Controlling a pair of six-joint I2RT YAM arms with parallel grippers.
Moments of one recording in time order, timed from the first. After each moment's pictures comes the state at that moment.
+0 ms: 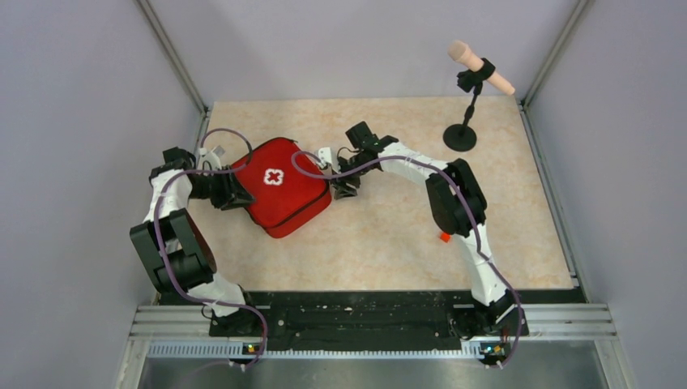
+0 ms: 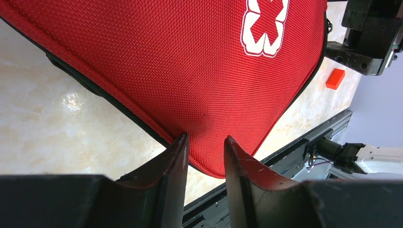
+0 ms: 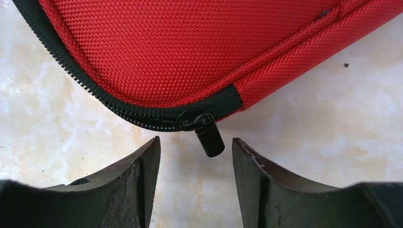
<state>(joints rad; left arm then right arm) 0.42 1.58 1.16 -0.90 0.77 0.11 0.64 2.28 1.84 -0.58 -0.69 -0.90</state>
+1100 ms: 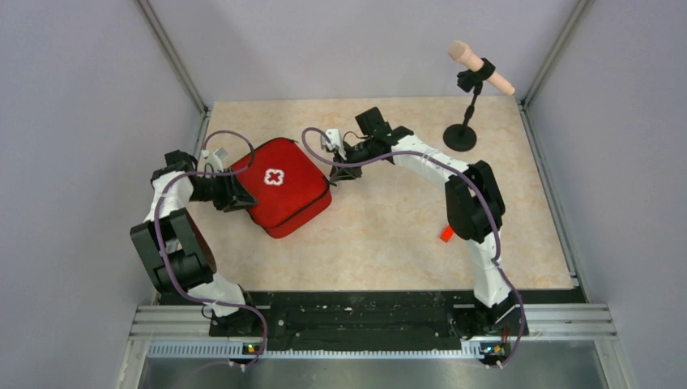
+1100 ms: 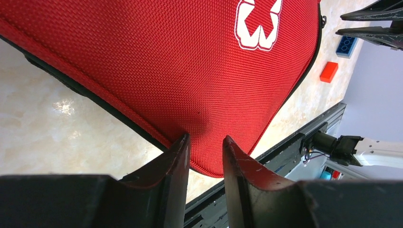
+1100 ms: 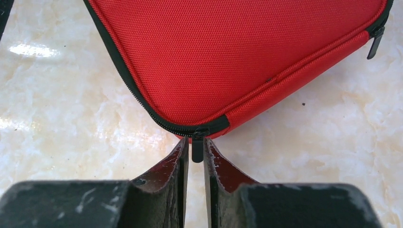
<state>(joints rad) 0.42 1.58 1.13 -0.89 0.81 0.13 0.61 2.14 1.79 -0.51 -0.87 -0.80</state>
